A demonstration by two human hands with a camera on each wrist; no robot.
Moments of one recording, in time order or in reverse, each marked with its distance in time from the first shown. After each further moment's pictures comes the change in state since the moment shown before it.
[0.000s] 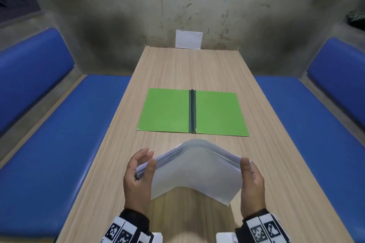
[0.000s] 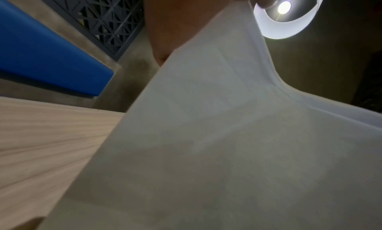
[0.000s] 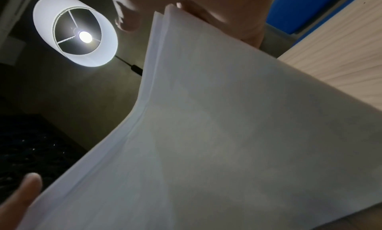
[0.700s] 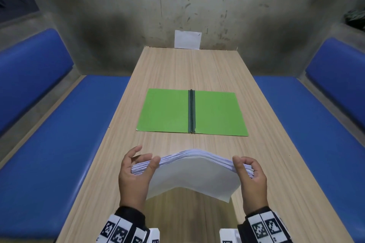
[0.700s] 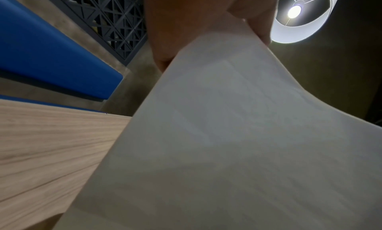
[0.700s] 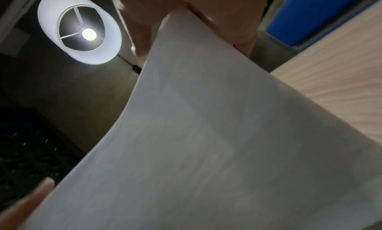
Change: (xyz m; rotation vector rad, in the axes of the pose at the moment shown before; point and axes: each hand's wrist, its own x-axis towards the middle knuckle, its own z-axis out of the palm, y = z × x) left_hand 0.010 0.004 -0.002 0.091 0.018 -0.010; right_hand 0.008 0.002 -0.005 -0.019 0.030 -0.027
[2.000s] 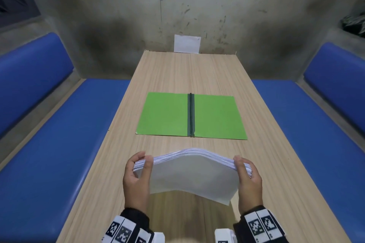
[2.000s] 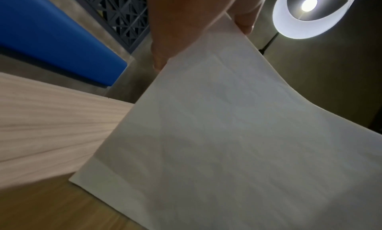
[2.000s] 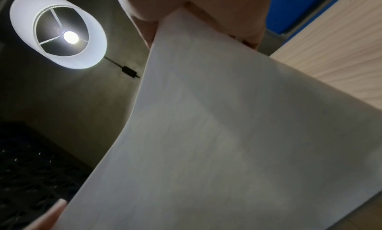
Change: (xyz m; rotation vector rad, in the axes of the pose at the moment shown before) left_hand 0.002 -0.013 0.007 -0.083 0.027 -0.053; right_hand 0.006 0.001 0.005 0.111 0.016 0.085
